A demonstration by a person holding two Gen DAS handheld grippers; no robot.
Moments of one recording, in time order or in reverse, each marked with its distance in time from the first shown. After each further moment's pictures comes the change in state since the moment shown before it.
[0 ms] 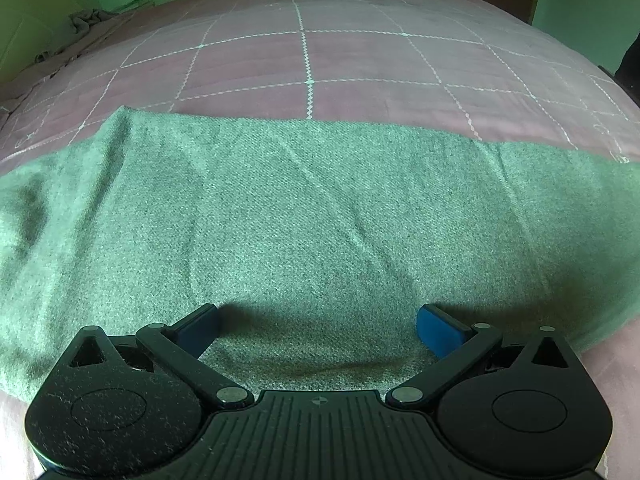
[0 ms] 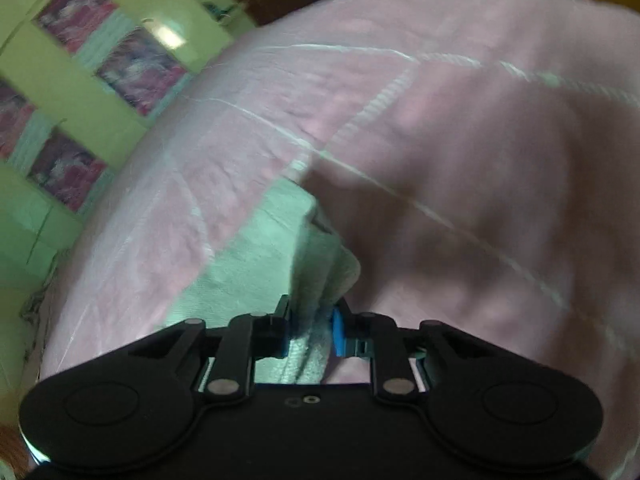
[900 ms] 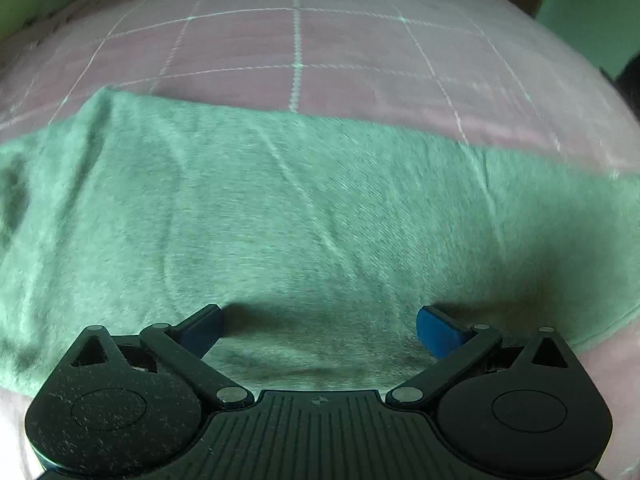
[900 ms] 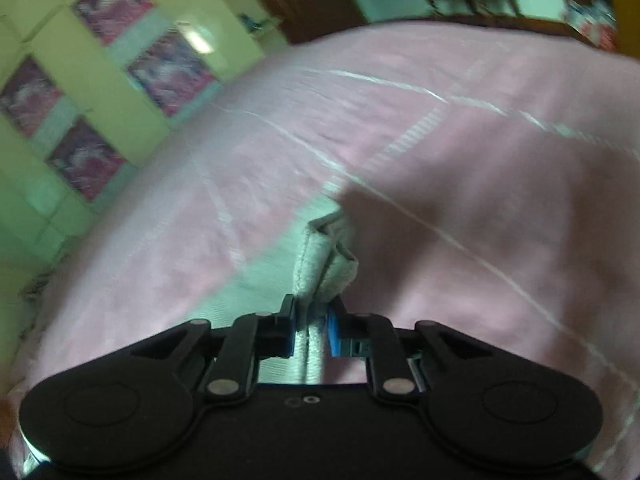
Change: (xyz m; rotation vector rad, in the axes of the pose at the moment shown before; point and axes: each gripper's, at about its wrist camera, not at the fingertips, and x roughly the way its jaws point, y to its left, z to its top) left arm -0.001 0.007 0.025 -0.081 0.112 -0.074; right arm -0.020 0.022 -0.007 -0.105 -0.043 0.029
